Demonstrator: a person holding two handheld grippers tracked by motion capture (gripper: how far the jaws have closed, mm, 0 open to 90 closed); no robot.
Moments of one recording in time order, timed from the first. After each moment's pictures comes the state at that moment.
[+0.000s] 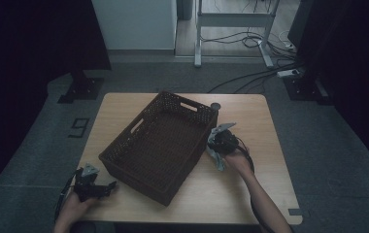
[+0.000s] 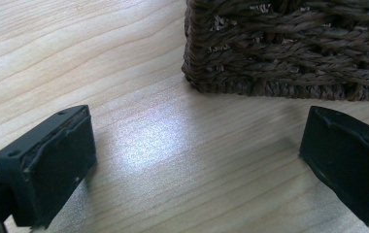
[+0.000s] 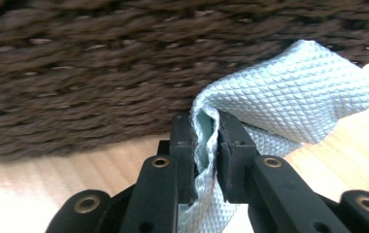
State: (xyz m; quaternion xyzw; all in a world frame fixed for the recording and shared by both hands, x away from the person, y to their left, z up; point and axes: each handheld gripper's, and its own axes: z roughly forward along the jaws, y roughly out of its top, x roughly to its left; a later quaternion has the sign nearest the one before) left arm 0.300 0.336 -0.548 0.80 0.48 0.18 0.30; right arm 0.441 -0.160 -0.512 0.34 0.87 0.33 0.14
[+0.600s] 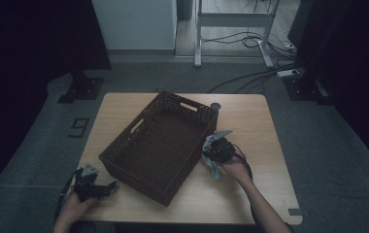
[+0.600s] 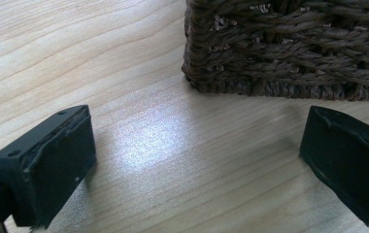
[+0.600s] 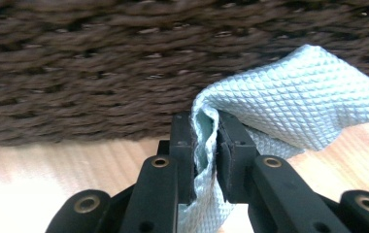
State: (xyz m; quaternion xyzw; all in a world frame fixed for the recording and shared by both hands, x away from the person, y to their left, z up) left arm 0.300 0.336 -0.549 0.80 0.48 0.18 0.30; right arm 0.411 -0.145 -0.510 0.31 0.88 0.35 0.12
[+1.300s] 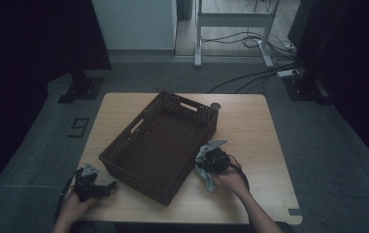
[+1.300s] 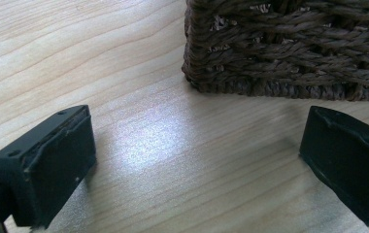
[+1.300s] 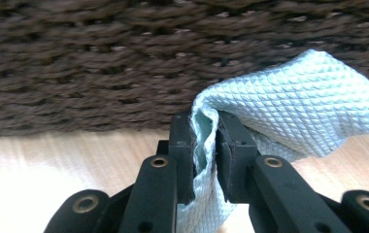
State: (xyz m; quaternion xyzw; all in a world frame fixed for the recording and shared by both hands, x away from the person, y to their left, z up) left arm 0.300 0.336 -0.548 0.80 0.48 0.18 0.30; right arm 0.373 -0.125 -0.509 0.28 0.89 0.36 0.09
